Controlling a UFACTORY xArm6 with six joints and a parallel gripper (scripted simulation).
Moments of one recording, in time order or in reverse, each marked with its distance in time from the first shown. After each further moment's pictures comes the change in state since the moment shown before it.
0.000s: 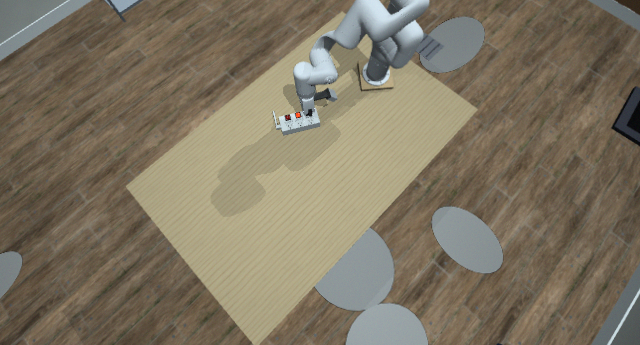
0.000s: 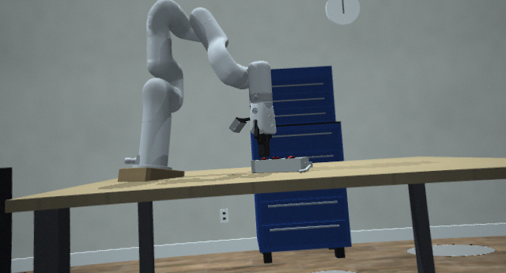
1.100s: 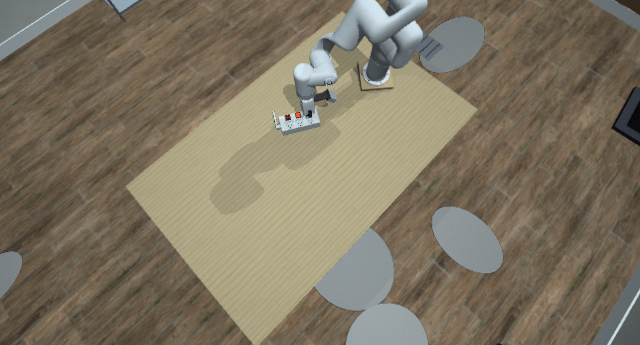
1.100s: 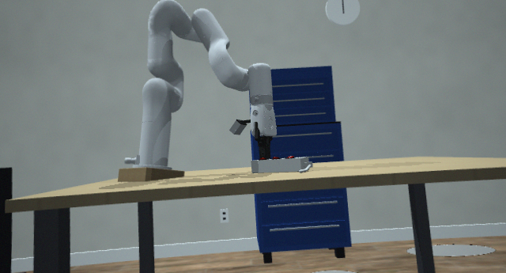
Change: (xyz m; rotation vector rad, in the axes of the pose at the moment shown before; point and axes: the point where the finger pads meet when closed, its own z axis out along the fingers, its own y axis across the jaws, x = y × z) arm -0.001 0.001 0.007 -0.001 -0.004 -0.001
